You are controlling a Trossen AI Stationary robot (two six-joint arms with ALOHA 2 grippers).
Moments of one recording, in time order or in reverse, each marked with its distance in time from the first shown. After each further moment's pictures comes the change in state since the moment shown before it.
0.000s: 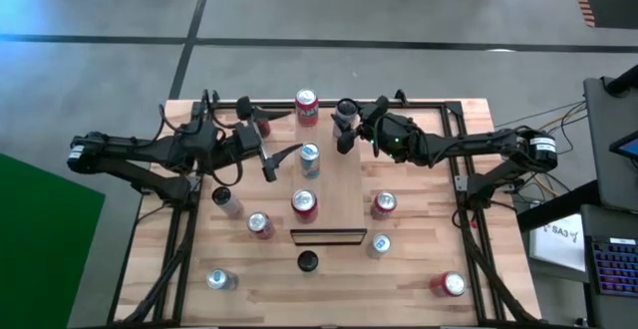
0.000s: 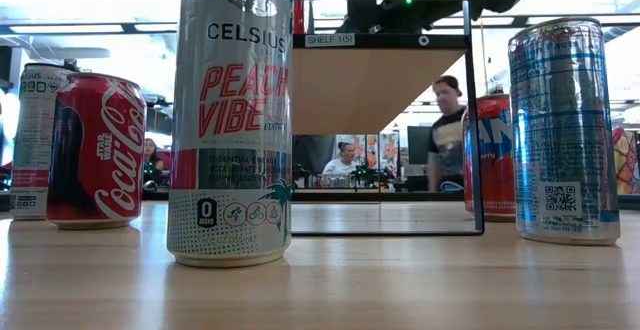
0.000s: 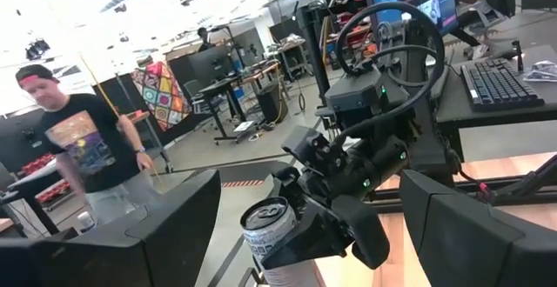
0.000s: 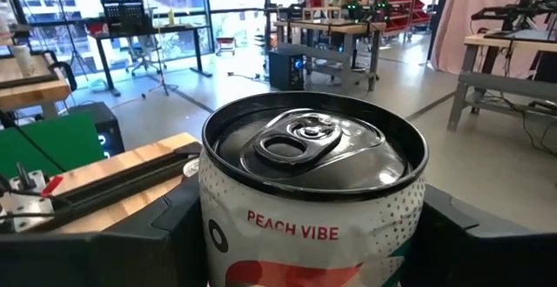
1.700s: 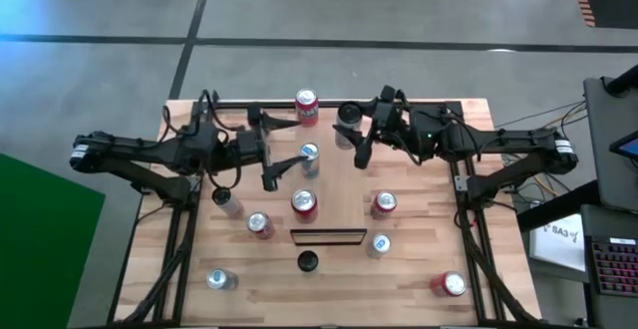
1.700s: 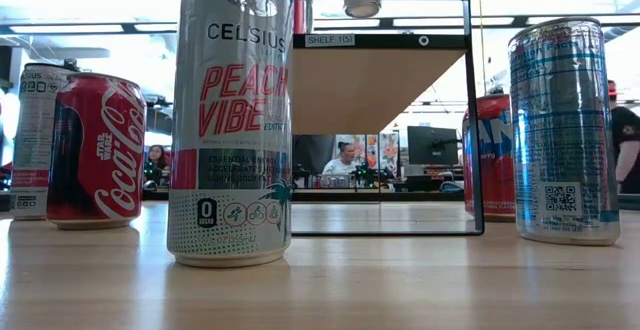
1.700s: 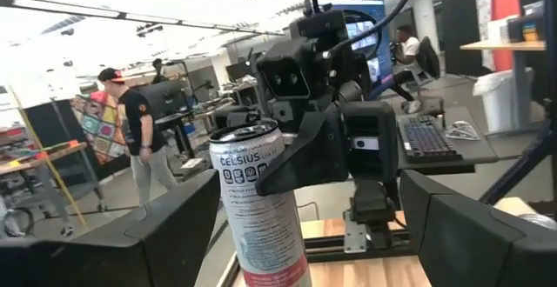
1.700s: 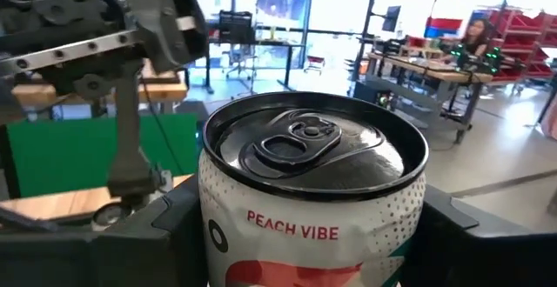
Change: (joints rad) left arm -0.013 0.035 0.000 0.123 0.167 -0.072; right arm 0.157 -0.160 0.330 -0.451 -0.150 -0.141
